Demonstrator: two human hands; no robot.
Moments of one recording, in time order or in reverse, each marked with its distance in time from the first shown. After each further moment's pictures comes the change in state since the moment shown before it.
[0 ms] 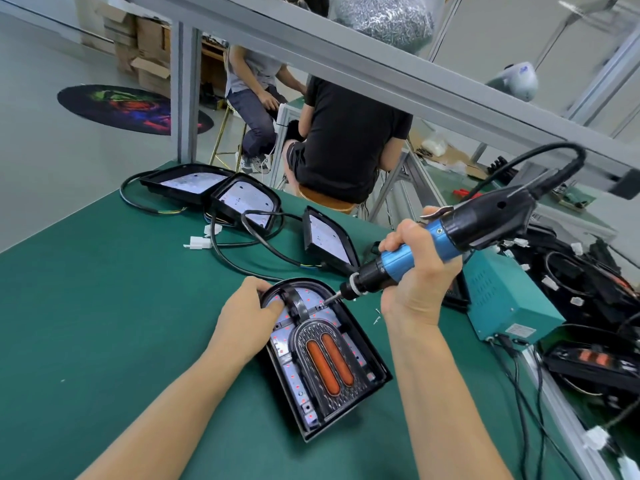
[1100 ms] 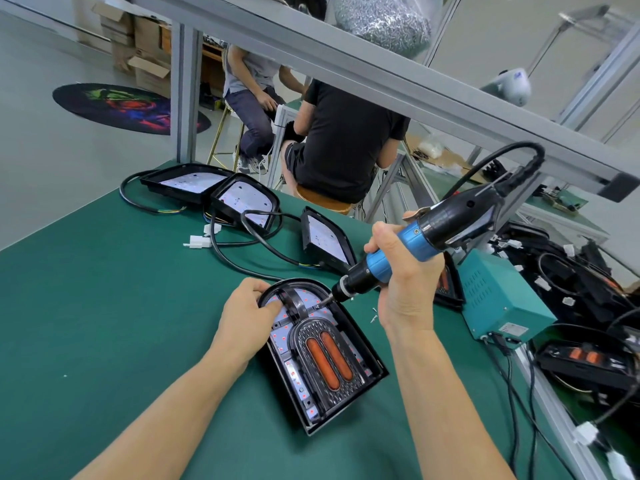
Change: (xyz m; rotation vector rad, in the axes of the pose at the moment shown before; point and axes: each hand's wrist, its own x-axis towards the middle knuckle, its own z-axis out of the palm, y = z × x) left_hand -0.005 0.000 0.003 -0.258 -0.017 -0.057; right_hand -0.010 -0.003 -0.003 -0.237 -0.202 0.024
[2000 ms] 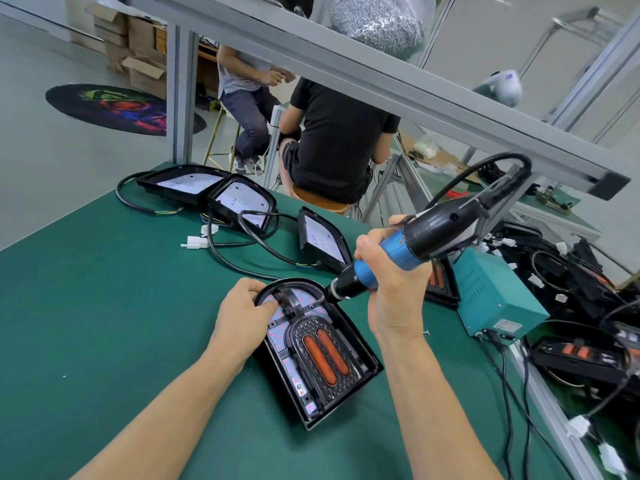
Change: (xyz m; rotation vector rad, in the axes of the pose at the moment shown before) left_hand 0.003 -0.004 0.000 -0.028 0.021 -0.014; right_hand -0.013 0.002 0.001 0.022 -0.114 -0.039
